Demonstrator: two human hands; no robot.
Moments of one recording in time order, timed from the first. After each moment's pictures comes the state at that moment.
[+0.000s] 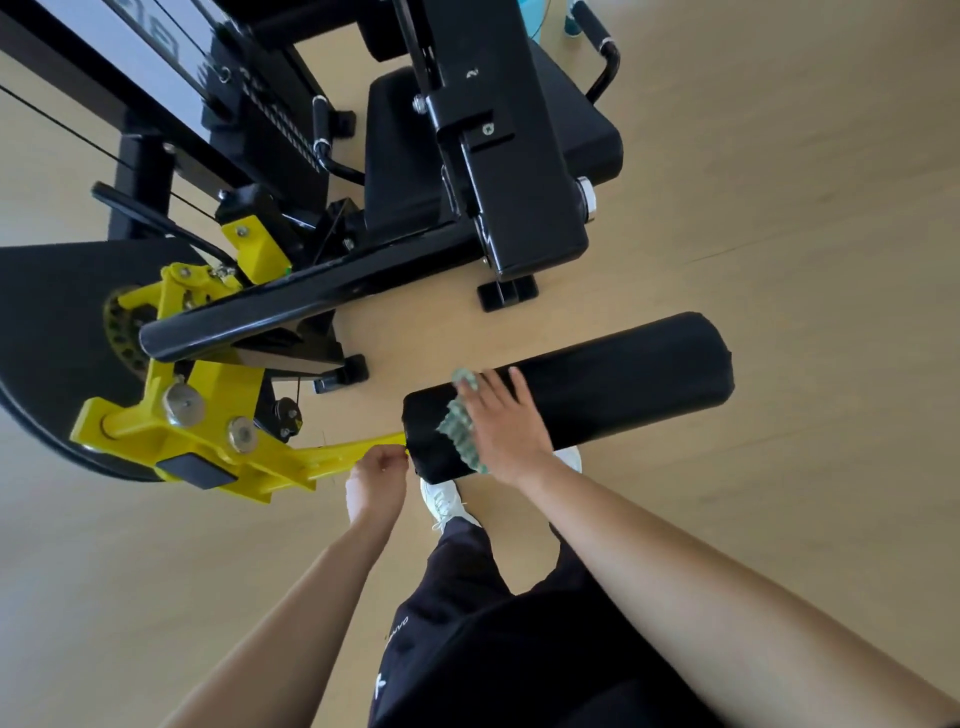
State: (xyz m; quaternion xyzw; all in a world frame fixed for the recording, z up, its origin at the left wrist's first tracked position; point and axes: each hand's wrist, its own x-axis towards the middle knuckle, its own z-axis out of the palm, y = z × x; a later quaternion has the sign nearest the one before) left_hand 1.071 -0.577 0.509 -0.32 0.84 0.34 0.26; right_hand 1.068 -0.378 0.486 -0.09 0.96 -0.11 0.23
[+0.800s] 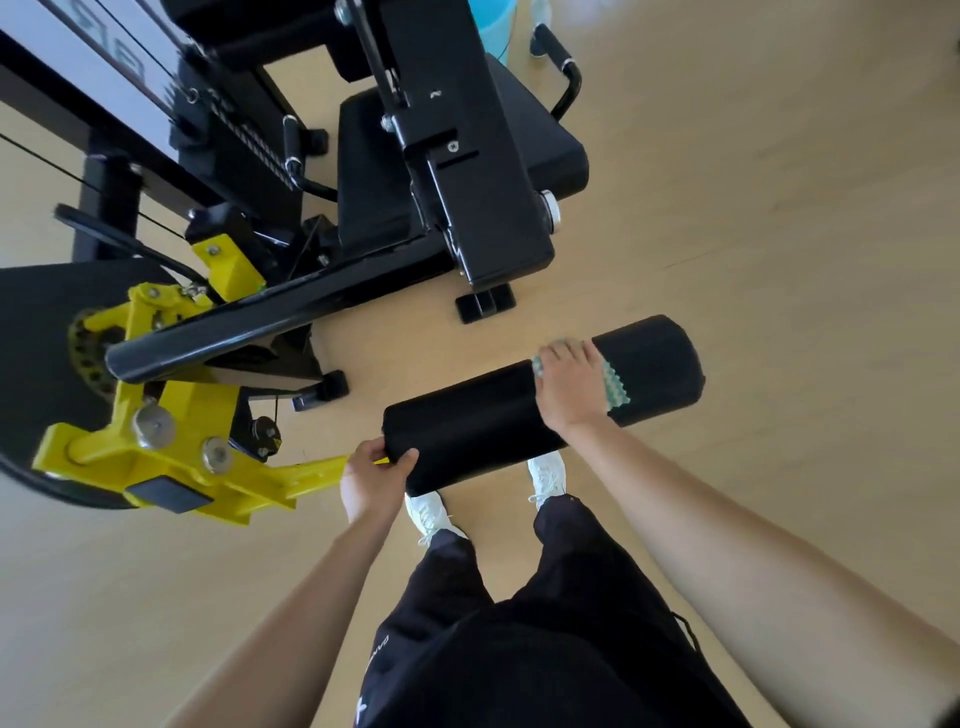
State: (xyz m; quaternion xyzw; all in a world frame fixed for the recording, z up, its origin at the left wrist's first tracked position) left_hand 1.061 -0.553 0.504 -0.26 0.88 0.33 0.22; right_hand 1.049 -0.273 0.477 0.12 0.97 -0.15 0.15
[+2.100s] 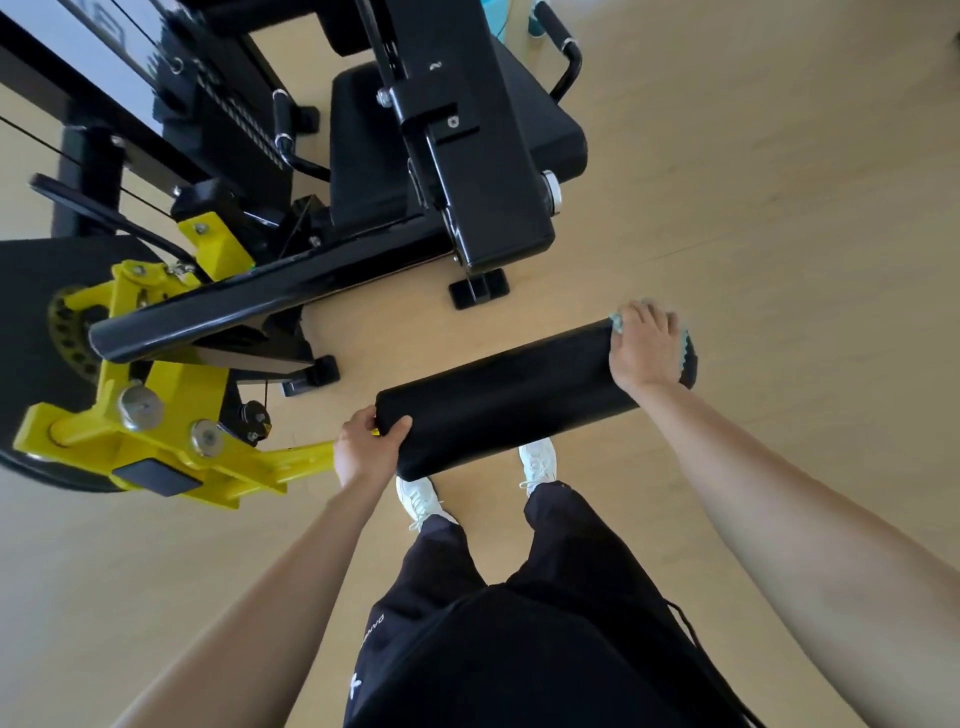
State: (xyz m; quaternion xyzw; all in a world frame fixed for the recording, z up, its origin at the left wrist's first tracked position) left_hand 1.042 -0.552 0.497 -0.22 0.89 0.31 0.23; right_hand 1.058 -0.179 0.464 0.24 0.96 -0.13 0.11
